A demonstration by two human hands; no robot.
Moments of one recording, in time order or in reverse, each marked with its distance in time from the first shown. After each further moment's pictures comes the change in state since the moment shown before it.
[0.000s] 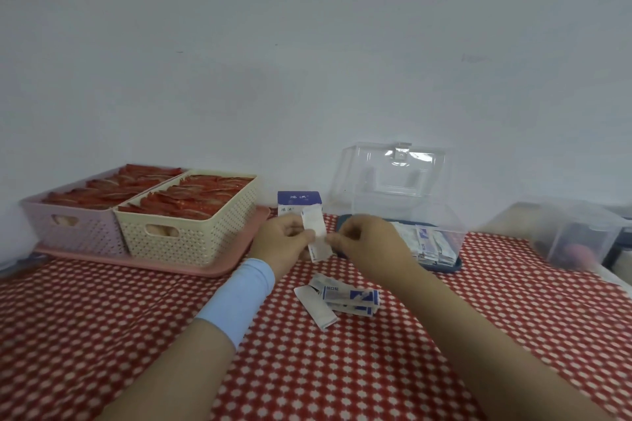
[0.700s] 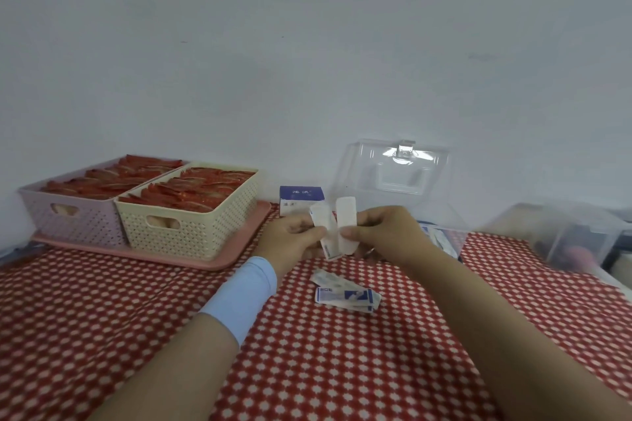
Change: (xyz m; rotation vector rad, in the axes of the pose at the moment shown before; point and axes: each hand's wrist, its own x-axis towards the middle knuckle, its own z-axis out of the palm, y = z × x) left_hand -0.004 -0.001 0.009 -0.361 -0.104 -0.096; right_hand 0.000 0.003 -0.027 0.419 -0.111 0.086
